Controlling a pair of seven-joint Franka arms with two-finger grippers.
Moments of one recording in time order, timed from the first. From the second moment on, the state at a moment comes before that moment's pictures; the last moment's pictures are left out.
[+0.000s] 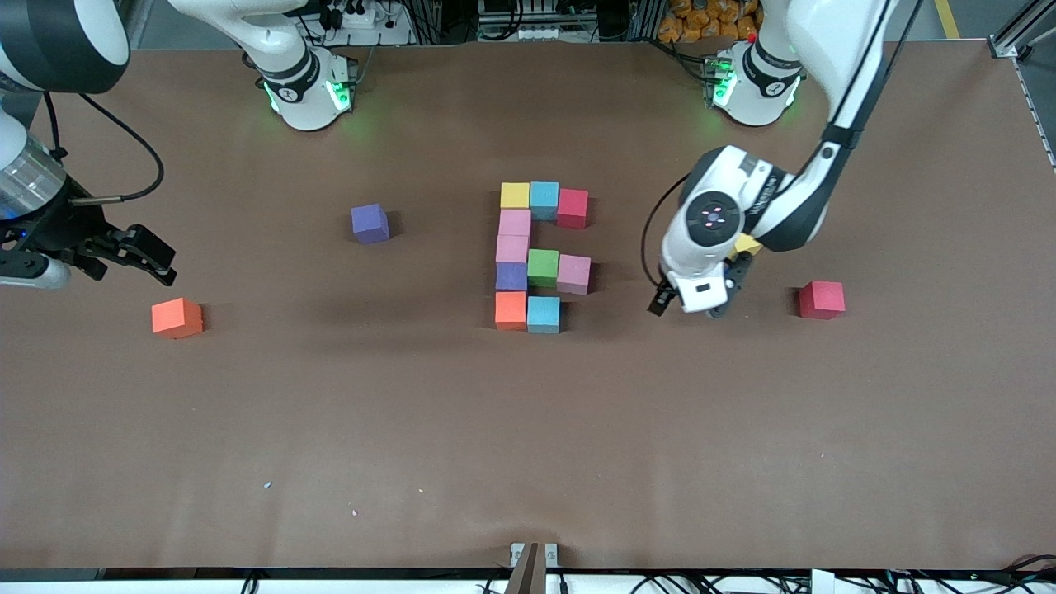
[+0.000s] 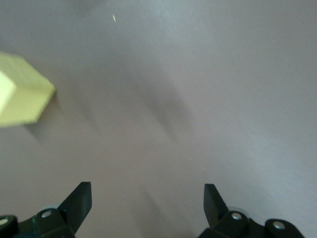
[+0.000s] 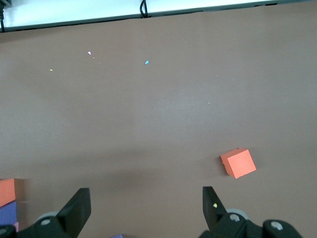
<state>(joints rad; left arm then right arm) -0.25 0.35 -0.23 -2.04 0.11 2.24 -1.52 0.09 0.02 -0.03 -1.68 -0.03 1.86 0.17</state>
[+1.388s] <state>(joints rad) 0.06 0.25 -0.23 -2.35 0.11 2.27 -0.67 0.09 0.02 -0.03 -1.68 -0.03 1.86 0.17</state>
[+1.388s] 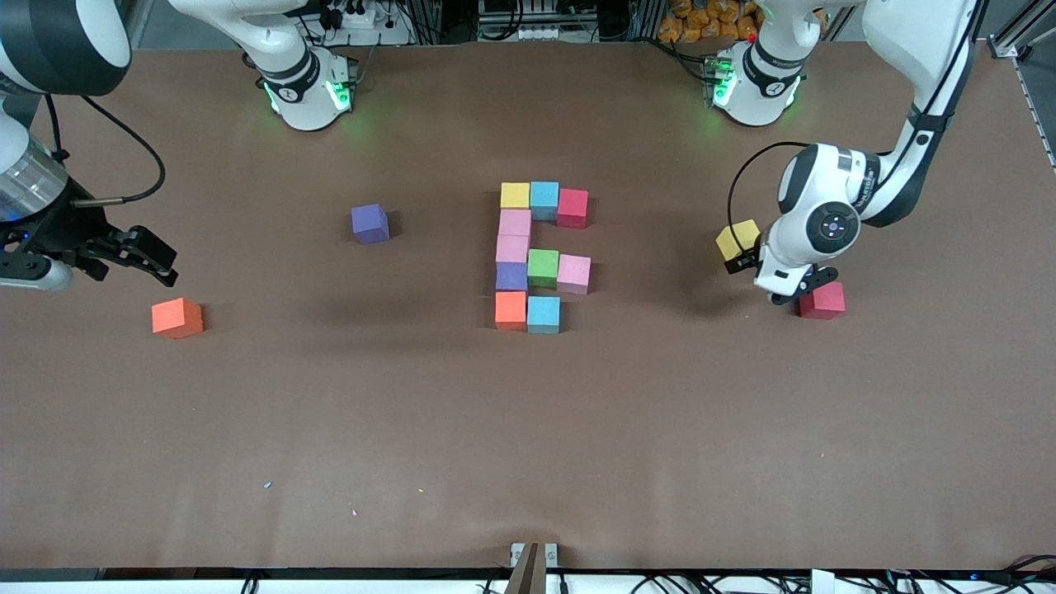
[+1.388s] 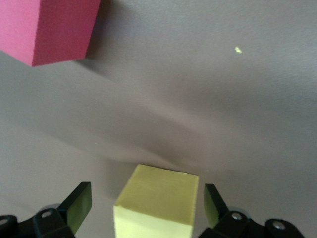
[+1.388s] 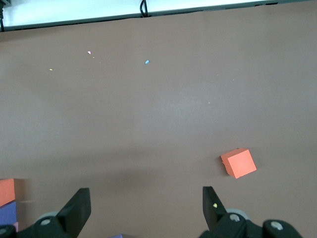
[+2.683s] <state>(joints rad) 0.08 0.30 -0.27 -2.38 -0.02 2.30 -0.33 0.09 0.02 -0.03 -1.67 -0.03 1.86 0.17</state>
